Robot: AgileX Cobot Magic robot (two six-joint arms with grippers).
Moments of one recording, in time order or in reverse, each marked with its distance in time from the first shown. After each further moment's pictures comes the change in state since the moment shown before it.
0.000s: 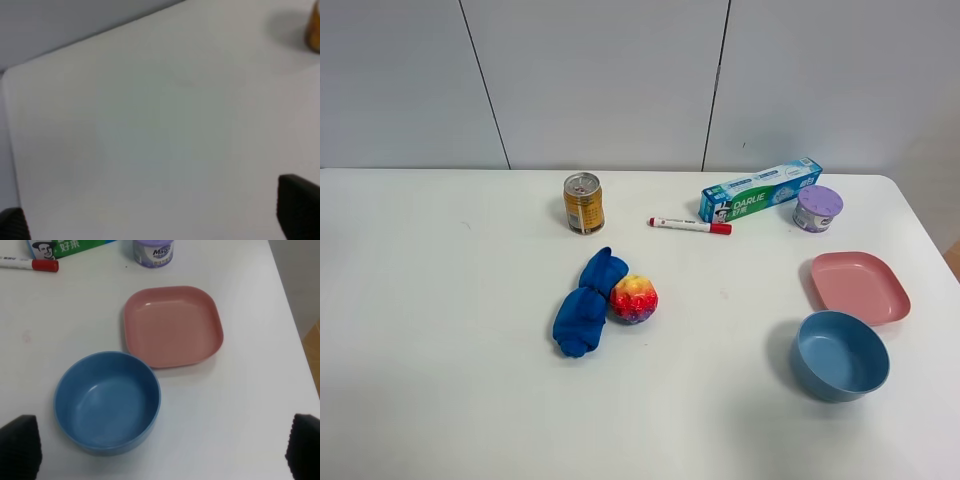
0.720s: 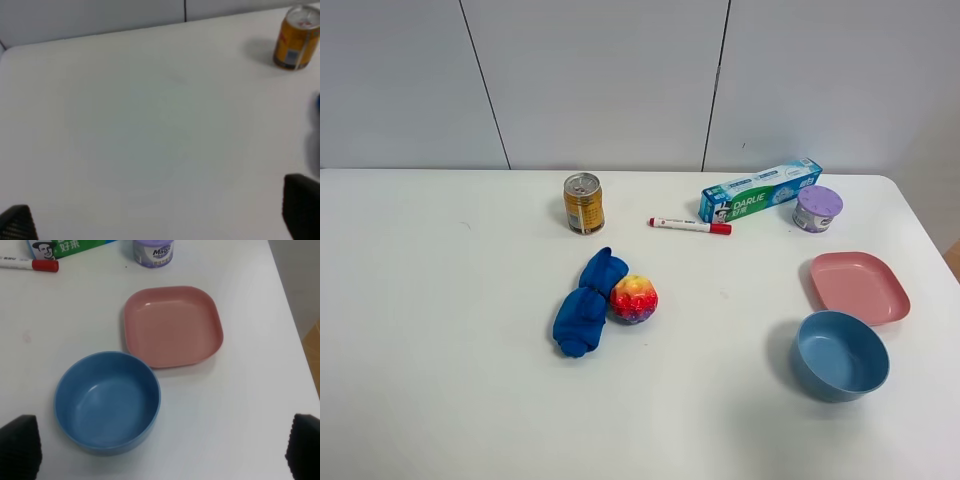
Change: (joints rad) left arm 0.110 -1.011 0.764 -0.237 -0.172 -0.040; right arm 0.000 0.000 0.000 0.000 0.000 0.000
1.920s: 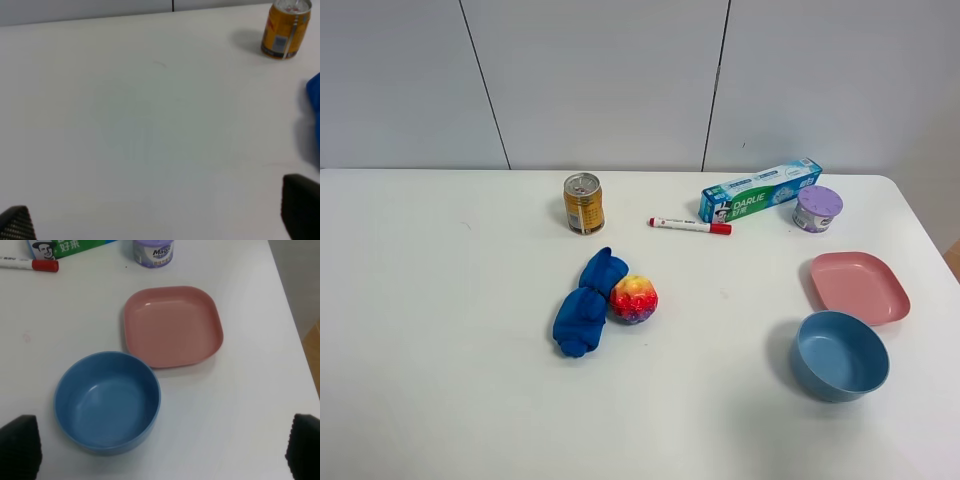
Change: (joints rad) left arm 0.000 -0.169 0.139 0.000 0.020 -0.016; right arm 0.000 0.000 0.000 0.000 0.000 0.000
